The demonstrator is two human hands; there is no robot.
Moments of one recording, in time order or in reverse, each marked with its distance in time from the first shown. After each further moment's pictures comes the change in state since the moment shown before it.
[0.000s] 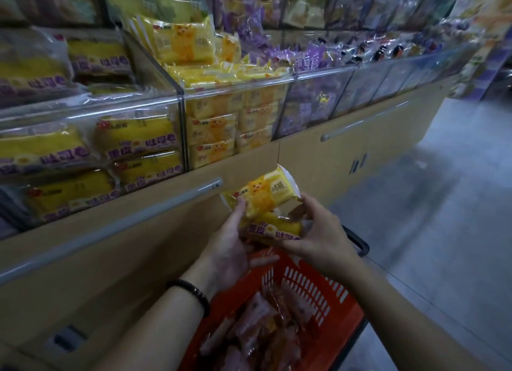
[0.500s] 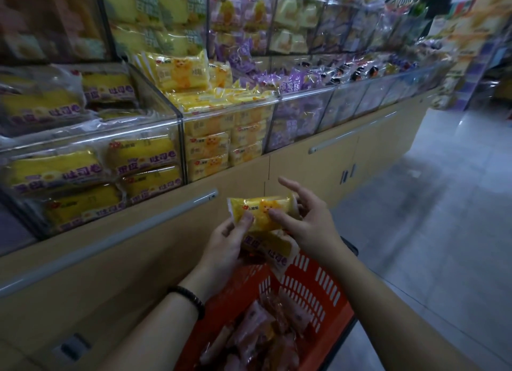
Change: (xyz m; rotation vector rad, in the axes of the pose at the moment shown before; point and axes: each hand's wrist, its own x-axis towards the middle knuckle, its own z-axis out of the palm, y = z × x) left_hand -0.030 0.002 0.008 0.154 0.006 0.266; right_hand -0.001 -0.027 -0.012 0.356 0.069 -0.032
